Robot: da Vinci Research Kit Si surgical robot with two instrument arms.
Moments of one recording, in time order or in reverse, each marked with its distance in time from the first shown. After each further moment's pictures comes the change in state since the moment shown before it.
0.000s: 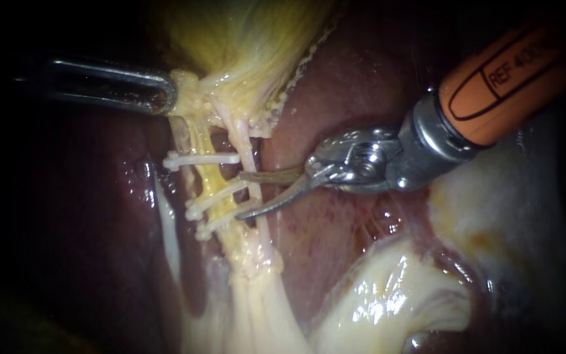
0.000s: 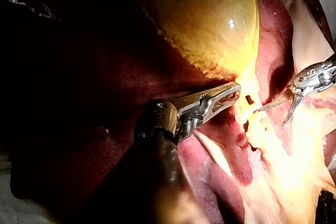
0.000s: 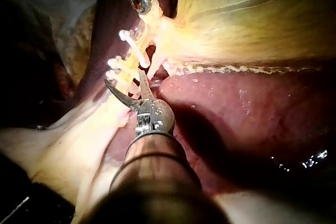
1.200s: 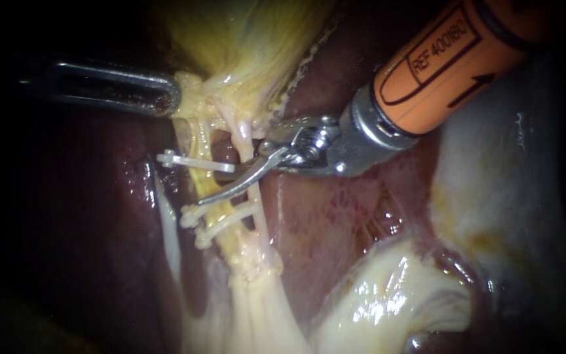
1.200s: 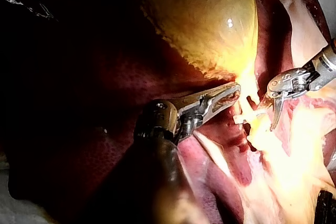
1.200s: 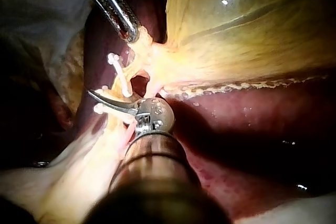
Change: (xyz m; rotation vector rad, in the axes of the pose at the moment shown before) right arm 0.004 0.002 0.005 0.290 0.183 0.003; left arm 0.000 0.000 0.000 0.006 0.003 0.001
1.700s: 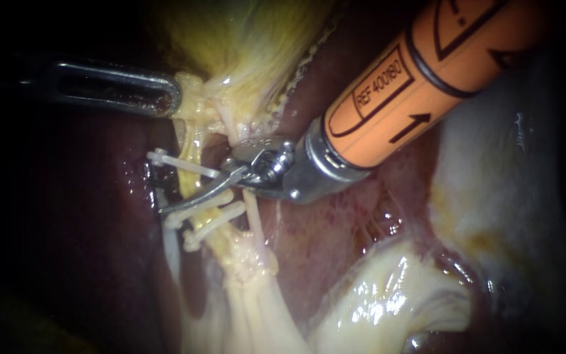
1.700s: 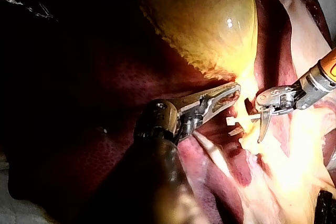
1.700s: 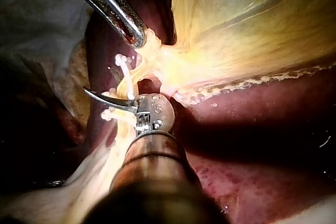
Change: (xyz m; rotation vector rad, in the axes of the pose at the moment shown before) right arm 0.000 0.001 0.004 0.024 0.144 -0.018; left arm 0.000 0.000 0.000 0.000 0.000 0.000
